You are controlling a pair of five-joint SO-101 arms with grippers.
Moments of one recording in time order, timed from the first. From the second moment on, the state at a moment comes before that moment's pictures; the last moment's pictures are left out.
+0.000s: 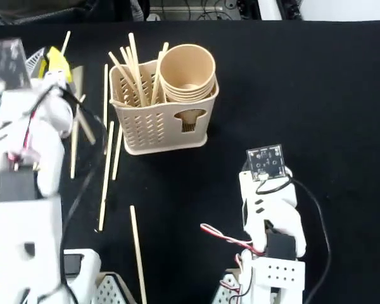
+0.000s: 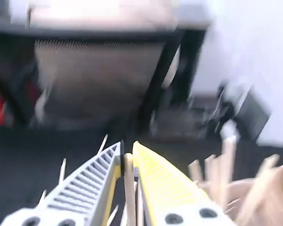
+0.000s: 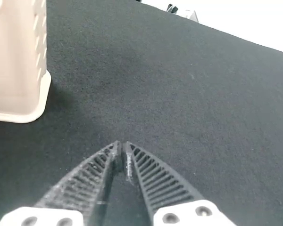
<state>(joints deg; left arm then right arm) -9.2 -49.9 28.8 35.7 1.6 6.5 -95.6 96.6 35.8 20.8</state>
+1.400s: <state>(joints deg) 2.3 -42.7 16.0 48.0 5.3 6.5 -95.6 96.6 35.8 20.8</state>
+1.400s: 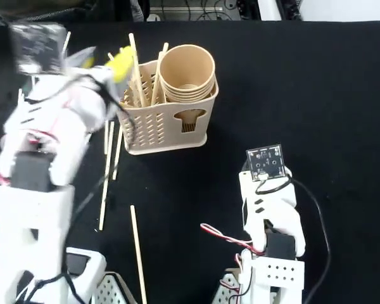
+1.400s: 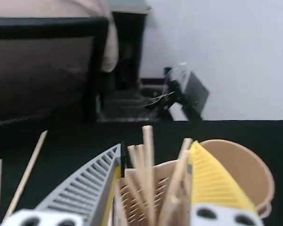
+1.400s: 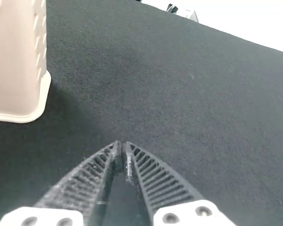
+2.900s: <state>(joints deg) -20.6 52.9 -59.4 100.1 -17.5 6.5 -95.6 97.0 35.8 20.8</state>
